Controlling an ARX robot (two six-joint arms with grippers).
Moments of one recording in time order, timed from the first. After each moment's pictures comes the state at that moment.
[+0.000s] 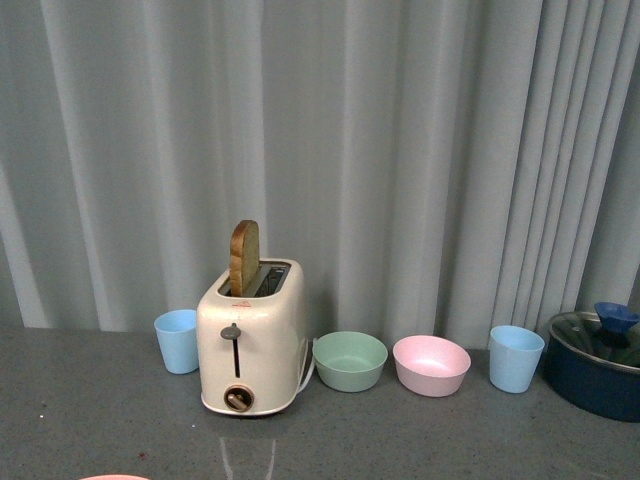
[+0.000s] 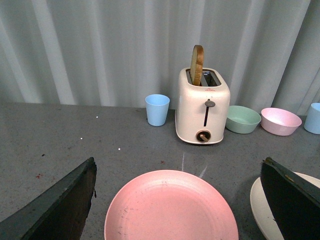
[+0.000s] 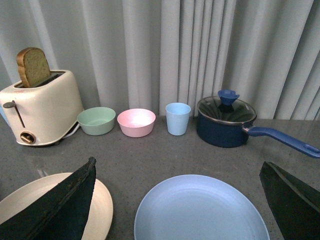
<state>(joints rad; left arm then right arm) 0.00 0.00 0.03 0.00 0.00 0.00 0.00 0.00 0.01 0.00 0.00 0.00</state>
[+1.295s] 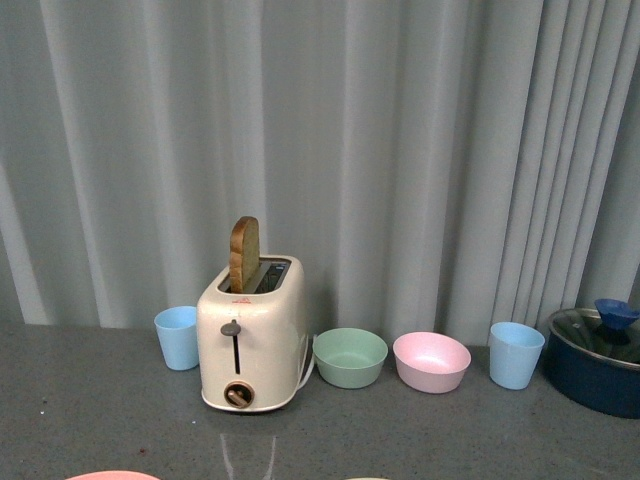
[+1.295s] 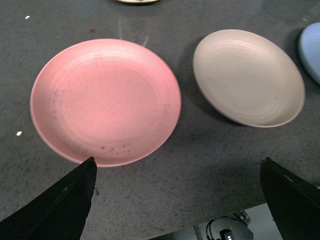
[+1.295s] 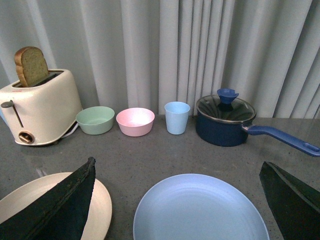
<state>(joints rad) 0.15 0.42 0.29 -0.47 0.44 0.18 0.00 0.00 0.01 0.00 0.00 0.00</state>
